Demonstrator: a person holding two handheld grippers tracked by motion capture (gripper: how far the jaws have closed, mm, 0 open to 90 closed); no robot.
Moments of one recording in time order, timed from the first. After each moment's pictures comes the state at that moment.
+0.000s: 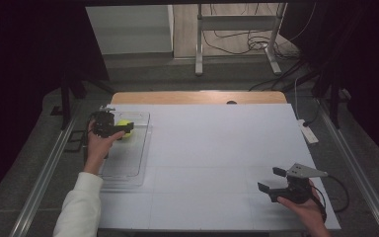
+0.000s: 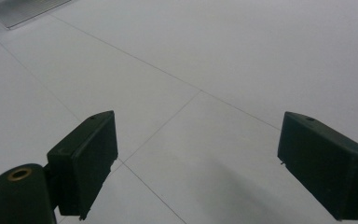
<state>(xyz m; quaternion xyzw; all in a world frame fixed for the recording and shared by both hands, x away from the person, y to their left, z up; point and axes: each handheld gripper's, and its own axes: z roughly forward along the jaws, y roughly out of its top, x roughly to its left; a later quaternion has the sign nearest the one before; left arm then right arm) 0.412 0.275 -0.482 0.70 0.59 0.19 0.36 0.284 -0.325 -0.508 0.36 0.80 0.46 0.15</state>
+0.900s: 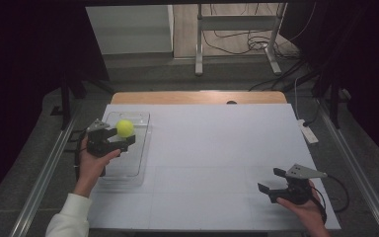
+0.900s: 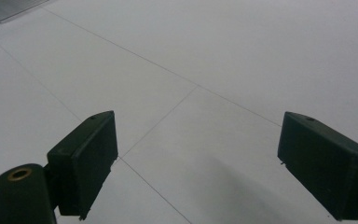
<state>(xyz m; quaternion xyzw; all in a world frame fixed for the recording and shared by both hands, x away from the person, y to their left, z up) 0.331 0.261 -0.466 0.71 0.51 0.17 0.44 0.281 -0.323 -0.507 0.36 0.80 0.45 0.16</state>
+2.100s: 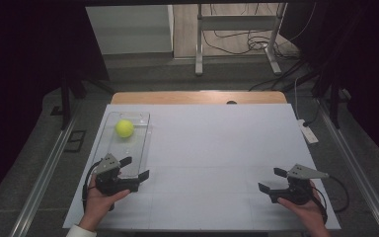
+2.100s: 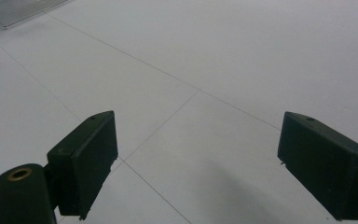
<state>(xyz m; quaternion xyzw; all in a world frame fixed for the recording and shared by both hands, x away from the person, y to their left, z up) 0.247 0.214 -0.489 0.75 0.43 0.16 0.48 0.280 -0.324 -0.505 0.36 0.80 0.46 0.16</state>
